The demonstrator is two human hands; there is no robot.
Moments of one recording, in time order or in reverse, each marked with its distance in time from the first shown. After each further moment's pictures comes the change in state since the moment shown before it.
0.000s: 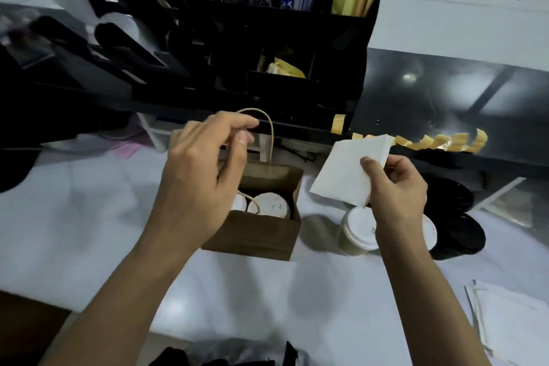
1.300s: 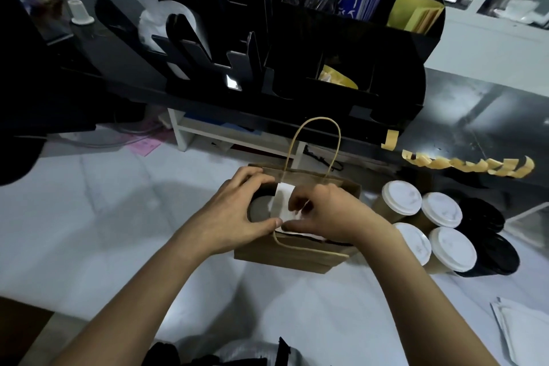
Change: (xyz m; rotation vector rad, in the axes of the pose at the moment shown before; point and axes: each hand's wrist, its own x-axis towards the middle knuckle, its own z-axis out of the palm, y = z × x) left_hand -0.031 -0.149 0.009 -0.142 -0.657 -0.265; right_hand -0.033 0.018 0.141 -1.216 -1.031 -0.419
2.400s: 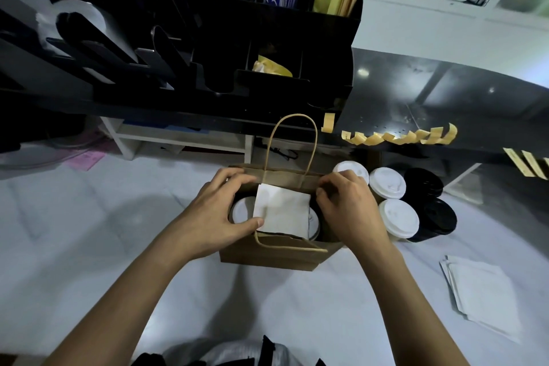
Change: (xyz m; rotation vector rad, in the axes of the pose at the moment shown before) left_hand 0.021 0.040 0.043 0.038 -0.025 0.099; right_hand -0.074 0.090 0.016 0.098 0.628 0.390
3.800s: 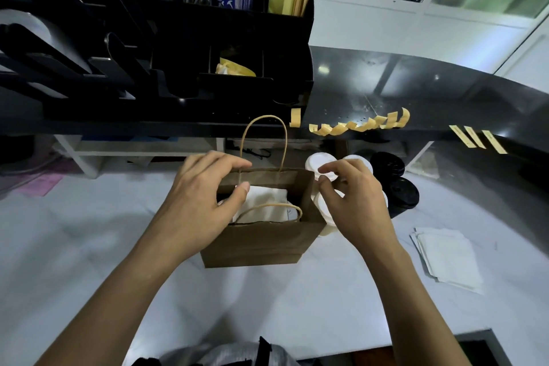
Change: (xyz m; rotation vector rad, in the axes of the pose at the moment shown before) left_hand 0.001 0.043 -0.021 0.068 0.232 0.202; right_hand -0.036 0.000 -0.036 0.229 0.247 0.108
